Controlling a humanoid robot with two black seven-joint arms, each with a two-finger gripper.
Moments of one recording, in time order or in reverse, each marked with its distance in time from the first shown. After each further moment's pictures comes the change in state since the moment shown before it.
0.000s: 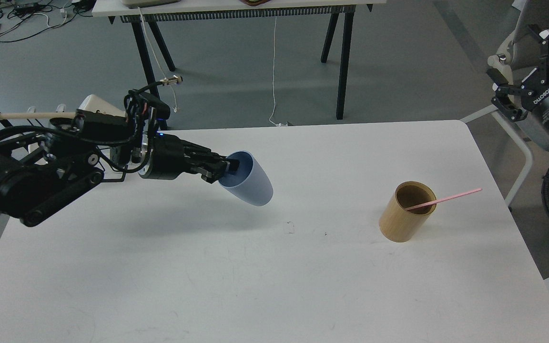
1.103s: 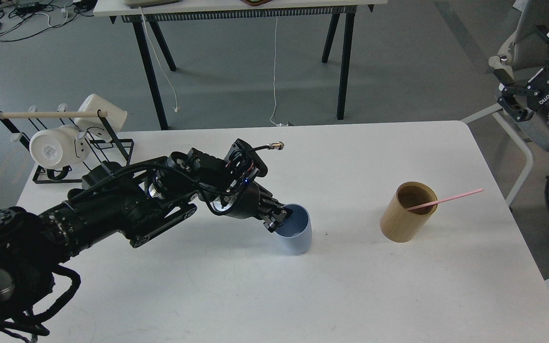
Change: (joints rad) left arm 0.043 -0.327 0.035 0.227 0.298 0.000 0.000; right arm -0.003 0.004 0.006 -0.008 0.000 0.000 0.000
